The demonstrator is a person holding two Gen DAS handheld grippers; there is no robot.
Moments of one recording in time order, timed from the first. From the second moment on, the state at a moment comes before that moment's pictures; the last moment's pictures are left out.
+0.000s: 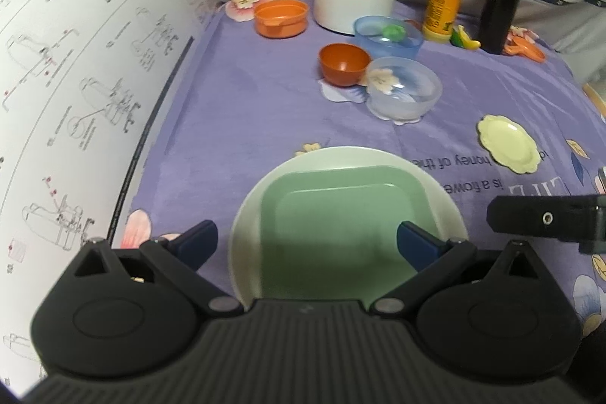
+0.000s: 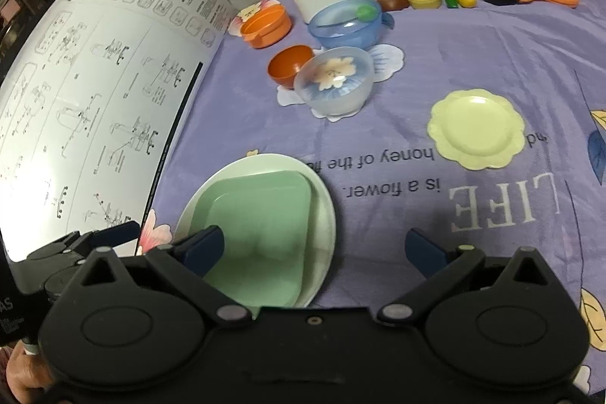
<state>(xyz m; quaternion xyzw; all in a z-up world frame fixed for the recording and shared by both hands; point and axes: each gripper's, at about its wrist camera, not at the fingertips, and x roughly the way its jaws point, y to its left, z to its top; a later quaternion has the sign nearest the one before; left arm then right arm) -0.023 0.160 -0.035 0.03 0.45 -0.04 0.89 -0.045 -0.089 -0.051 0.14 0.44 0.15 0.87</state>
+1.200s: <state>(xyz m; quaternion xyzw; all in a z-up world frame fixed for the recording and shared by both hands) 0.072 -0.029 -0.083 0.05 0.48 -0.17 0.86 0.038 -0.247 -0.102 0.22 0.43 0.05 0.87</state>
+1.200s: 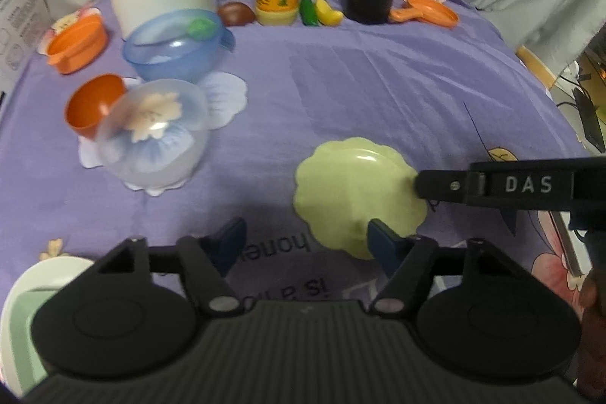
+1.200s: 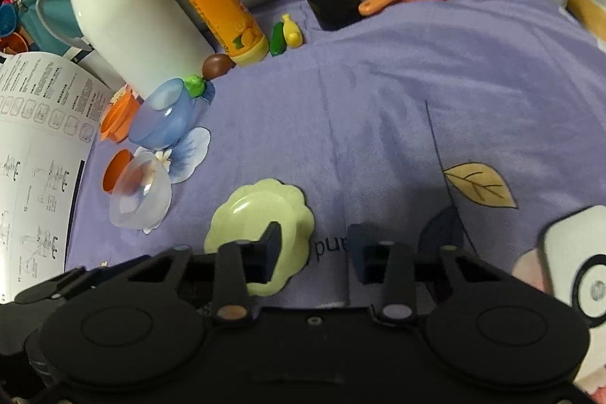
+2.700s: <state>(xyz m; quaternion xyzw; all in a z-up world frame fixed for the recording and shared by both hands) 0.069 -0.029 -0.081 0.06 0.47 -0.17 0.87 0.034 -0.226 -0.102 0.21 0.43 0.04 0.87</state>
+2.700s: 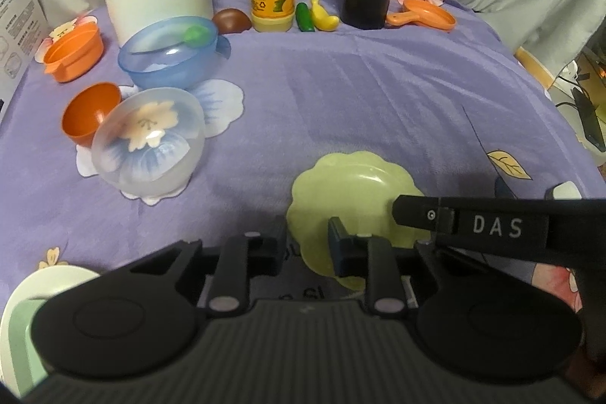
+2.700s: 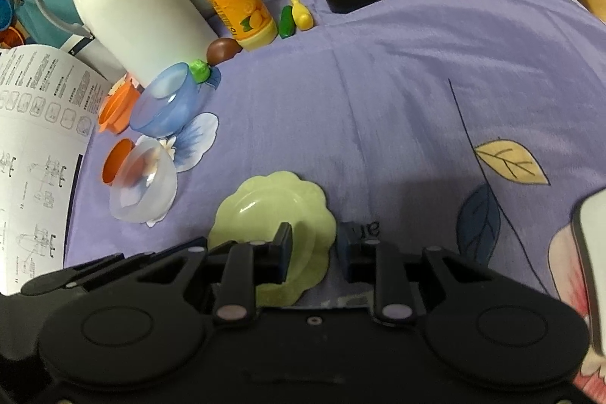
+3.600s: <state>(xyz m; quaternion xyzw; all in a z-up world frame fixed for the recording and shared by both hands) 0.013 0.101 -0.006 0.00 0.42 -0.09 0.90 -0.006 -0.122 -0.041 0.17 0.44 0.13 0.87</state>
